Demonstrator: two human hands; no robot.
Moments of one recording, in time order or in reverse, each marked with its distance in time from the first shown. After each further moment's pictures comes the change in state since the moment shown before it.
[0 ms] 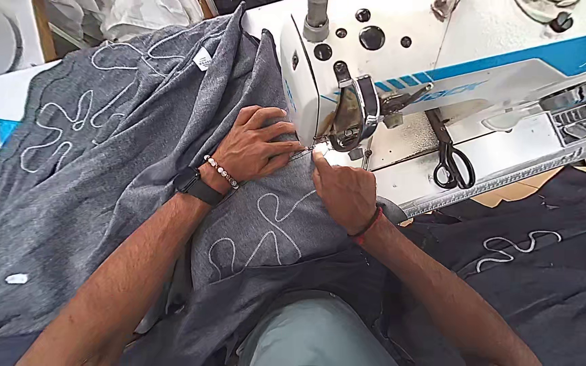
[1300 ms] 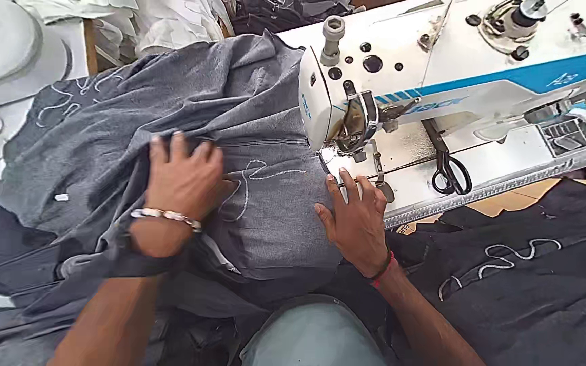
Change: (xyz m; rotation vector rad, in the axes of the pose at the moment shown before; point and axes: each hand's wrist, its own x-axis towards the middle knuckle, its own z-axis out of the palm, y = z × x) left_hand -0.068 0.048 -0.102 0.190 -0.417 -0.727; right_hand -0.064 -0.003 0.000 0.148 -0.019 0.076
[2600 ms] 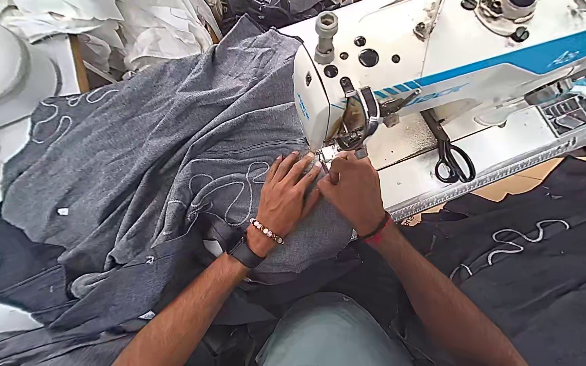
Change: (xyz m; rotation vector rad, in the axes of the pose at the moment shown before) left_hand 0.028 0.112 0.085 -0.298 0.321 0.296; right_hand 0.062 -0.009 -0.013 0.237 0.070 0.114
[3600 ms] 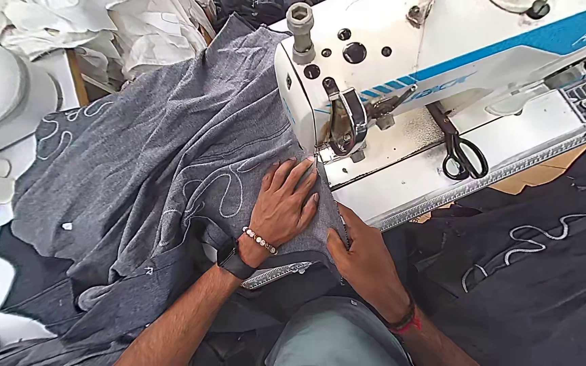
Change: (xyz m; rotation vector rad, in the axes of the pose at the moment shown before) left_hand -0.004 -0.006 -0.004 0.042 -0.114 0.042; right_hand -0.088 -0.020 -0.021 0.480 -0.211 0.301
